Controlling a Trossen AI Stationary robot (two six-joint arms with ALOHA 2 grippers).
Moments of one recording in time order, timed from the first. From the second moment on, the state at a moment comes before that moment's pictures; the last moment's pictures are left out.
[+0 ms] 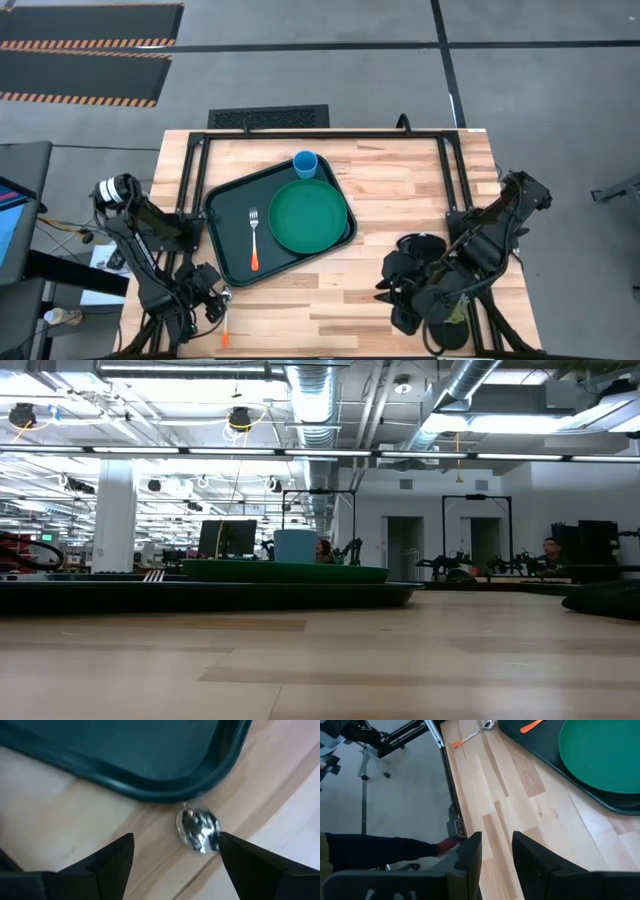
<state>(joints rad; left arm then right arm) -1.17 1.53 0.83 -0.92 -0.38 -2.00 0.73 1.61 1.80 -1.07 0.37 1.01</state>
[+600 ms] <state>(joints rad) -1.24 1.53 0.64 -0.63 -0.51 -2.07 0.72 1.61 1.80 -1.07 0.37 1.01</state>
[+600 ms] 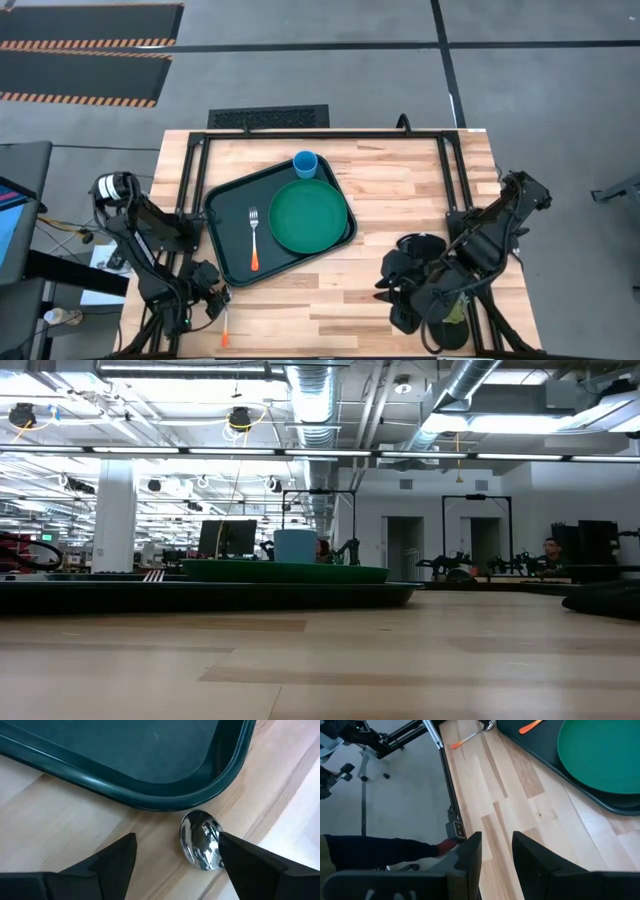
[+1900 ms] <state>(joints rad) -1.23 1.53 0.71 -0.50 -0.45 -2.16 0.75 1.61 1.80 -1.08 0.37 0.94</state>
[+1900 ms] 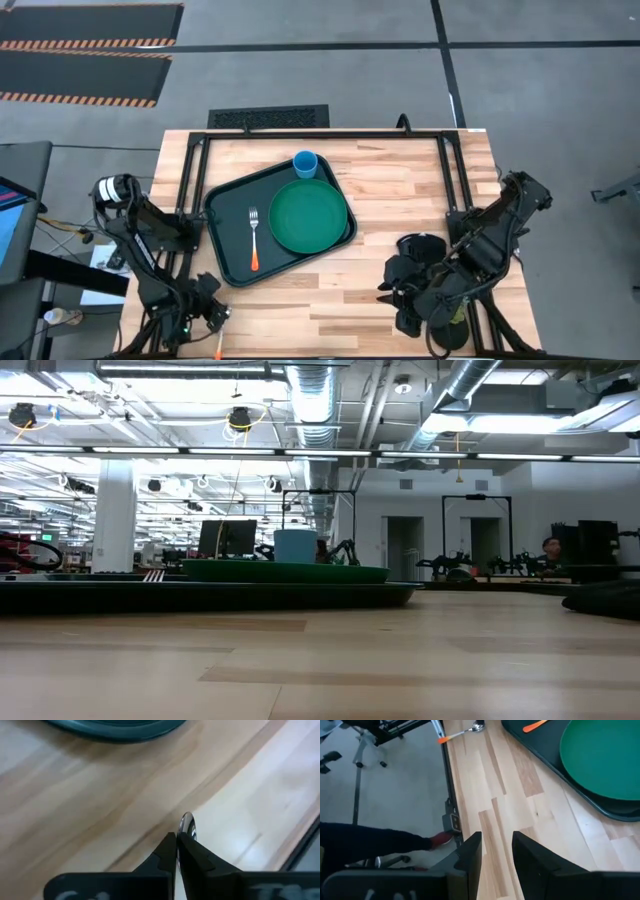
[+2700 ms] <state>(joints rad) -0.89 1.31 0.94 -0.62 -0.65 -1.79 0.74 1.42 1.80 -1.09 0.50 0.71</state>
